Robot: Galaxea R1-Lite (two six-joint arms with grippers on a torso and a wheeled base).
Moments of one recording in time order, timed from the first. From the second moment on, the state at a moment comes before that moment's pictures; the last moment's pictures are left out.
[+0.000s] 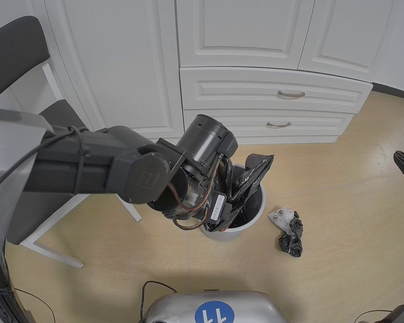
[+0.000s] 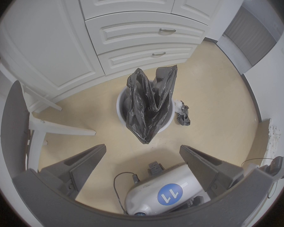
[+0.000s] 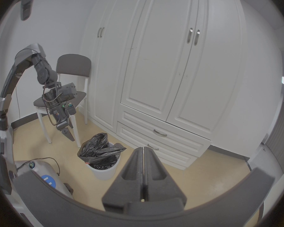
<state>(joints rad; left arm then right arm) -0.79 2.04 -1.54 0.40 0.28 -0.26 0.04 0.91 -0.45 -0.54 0.26 -0.42</state>
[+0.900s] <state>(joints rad) -0.80 1.83 -1.06 -0.03 0.19 -0.30 0.11 1.06 -0.48 -0.54 0.25 -0.42</state>
